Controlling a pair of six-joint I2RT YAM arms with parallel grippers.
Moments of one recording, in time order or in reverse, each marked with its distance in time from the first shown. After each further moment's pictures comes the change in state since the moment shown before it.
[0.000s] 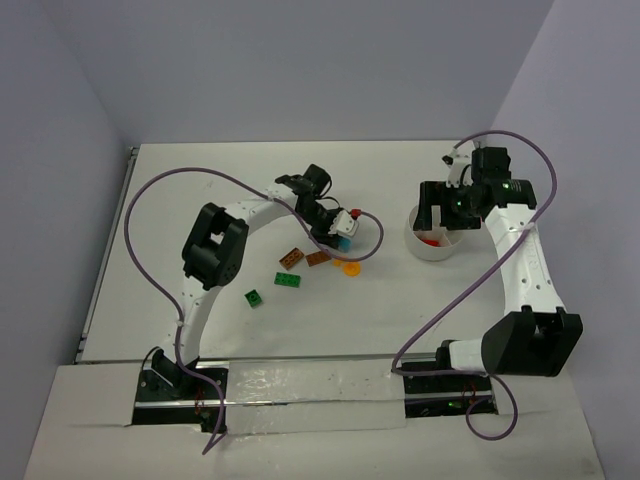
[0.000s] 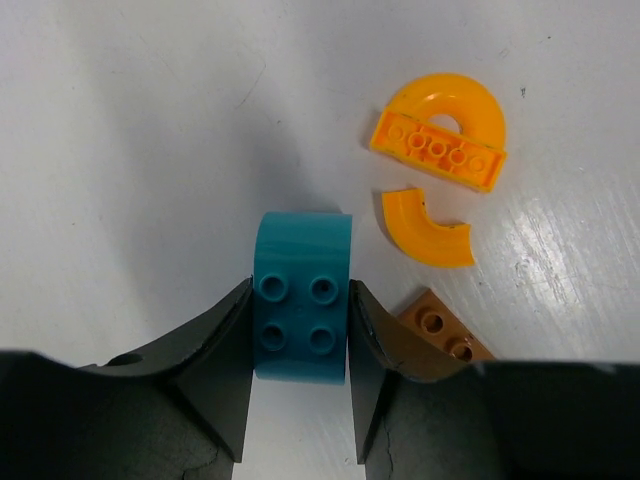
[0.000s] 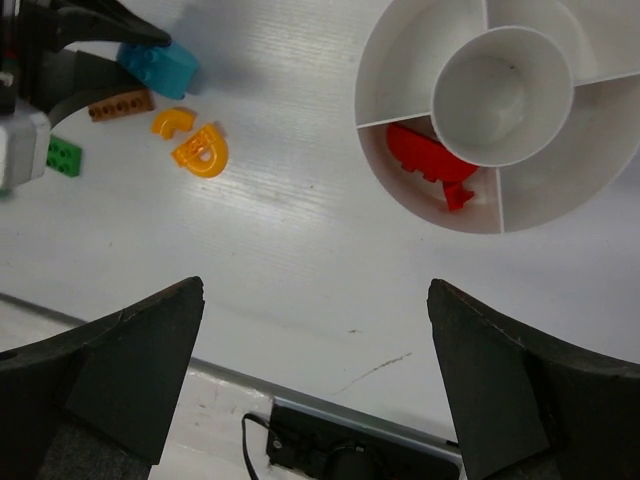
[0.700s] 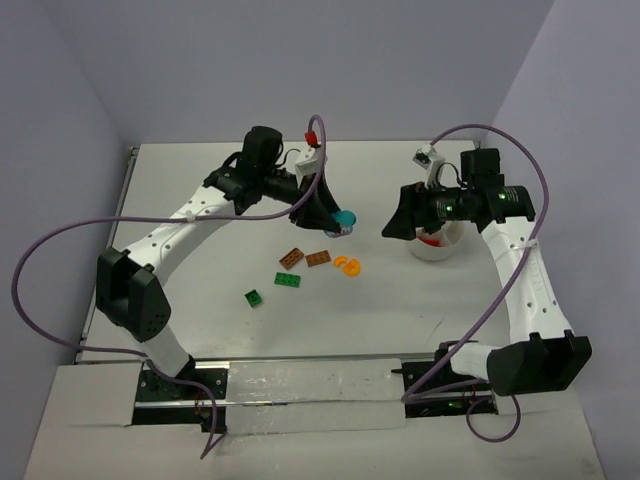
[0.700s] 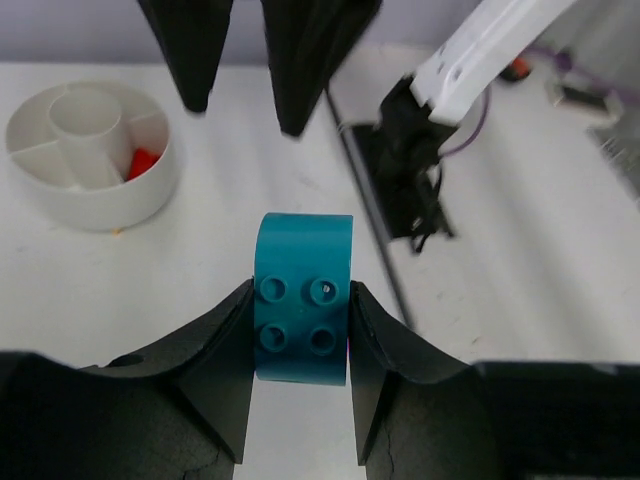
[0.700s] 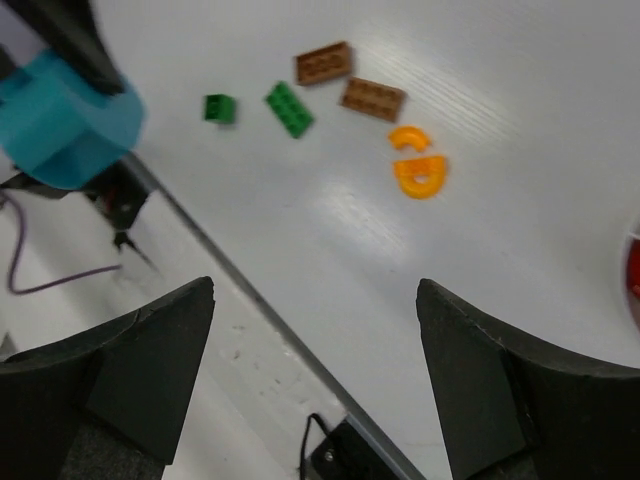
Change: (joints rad) left arm 0.051 -0.625 -0.298 0.358 0.499 -1.028; right arm 0.112 -0.096 0.007 -0.003 -0.457 -0.078
